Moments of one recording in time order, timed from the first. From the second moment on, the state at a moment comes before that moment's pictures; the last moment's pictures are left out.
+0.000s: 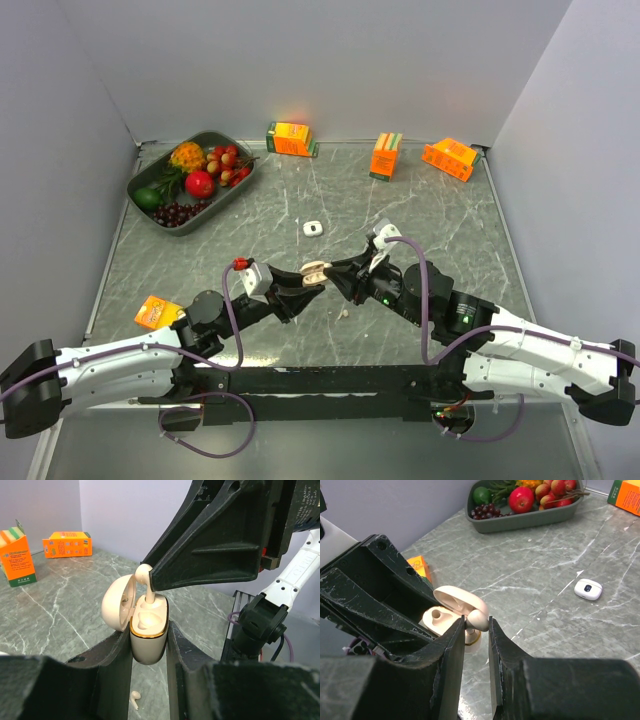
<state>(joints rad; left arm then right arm) -1.09 0.83 0.32 0.78 0.01 -0.18 1.16 0.79 0.78 -0.08 0.28 0.26</state>
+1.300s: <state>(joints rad) -1.09 0.84 0.32 0.79 0.01 -0.18 1.18 0.80 0.83 -0.14 0.27 0.27</state>
